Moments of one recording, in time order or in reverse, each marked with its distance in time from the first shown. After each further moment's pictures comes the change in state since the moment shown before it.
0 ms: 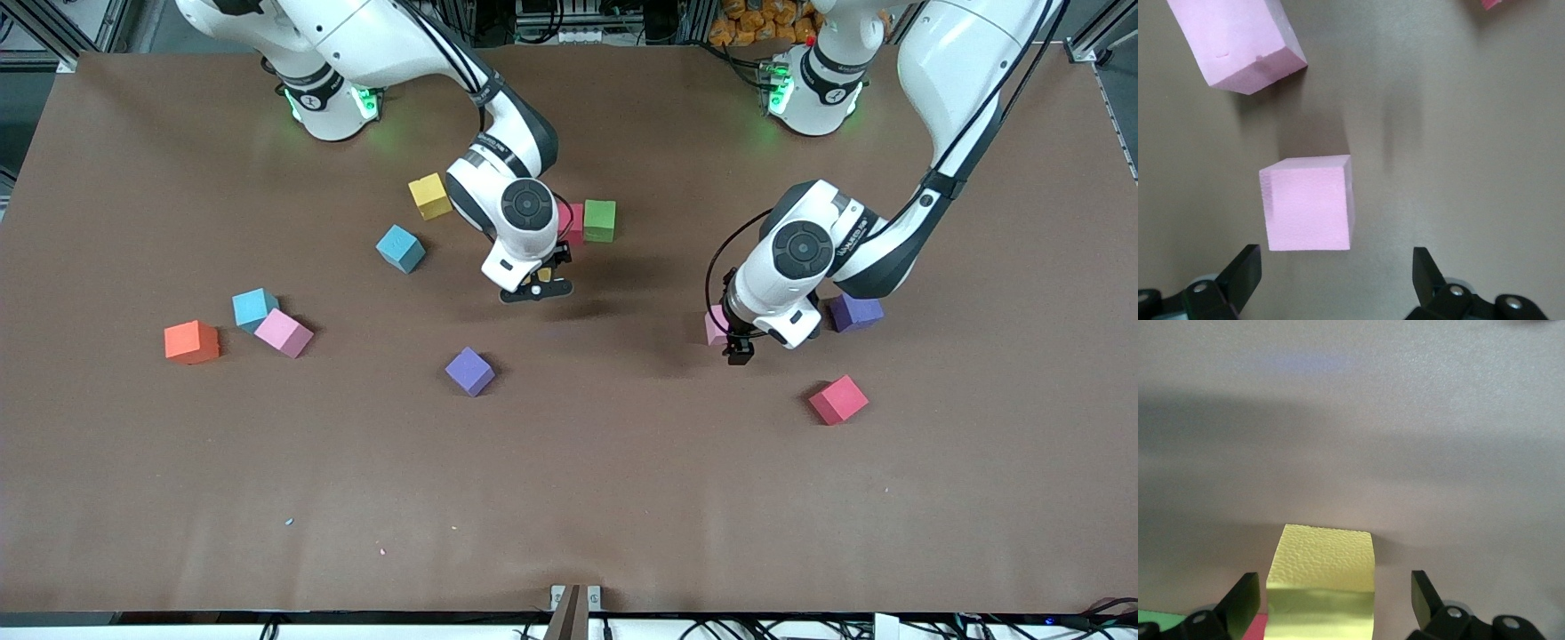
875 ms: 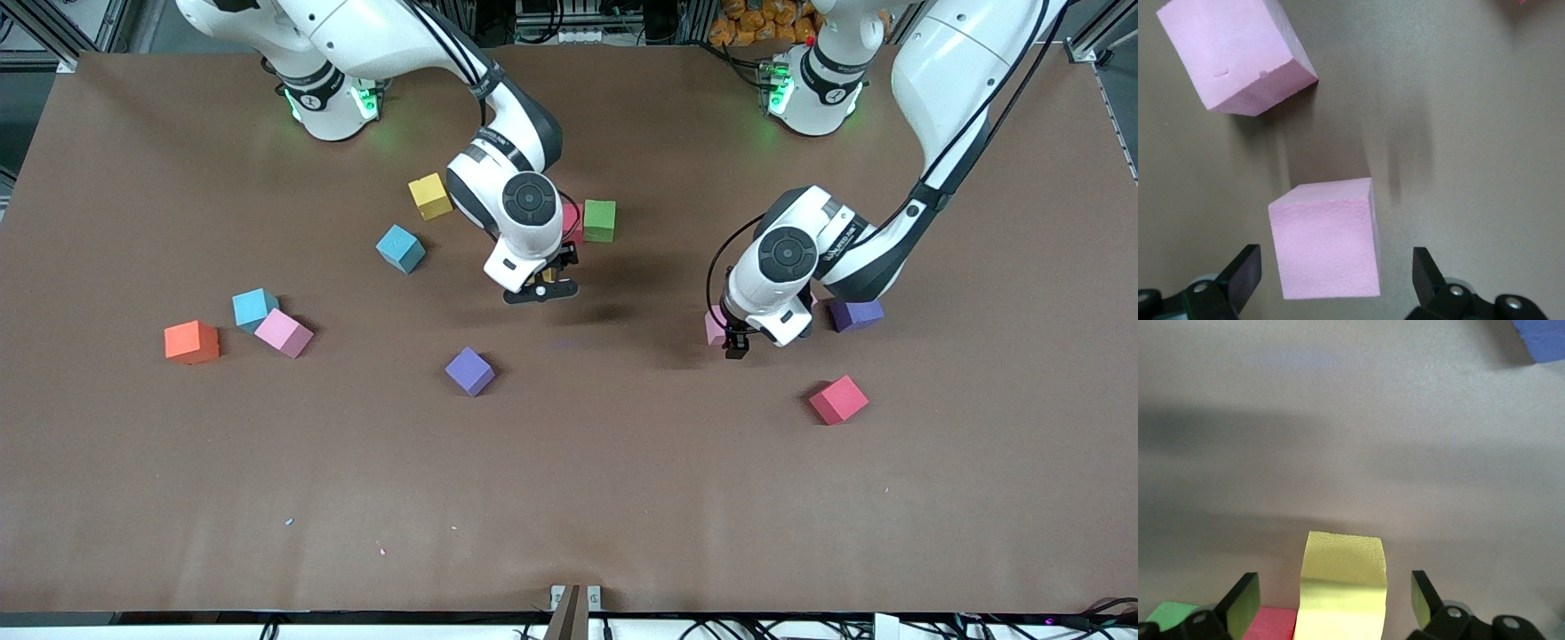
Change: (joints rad) left arm 0.003 0.045 0.002 -0.029 0.077 0.000 -0.002; right arm -0.003 -0.014 0.000 0.078 0.001 -0.065 0.003
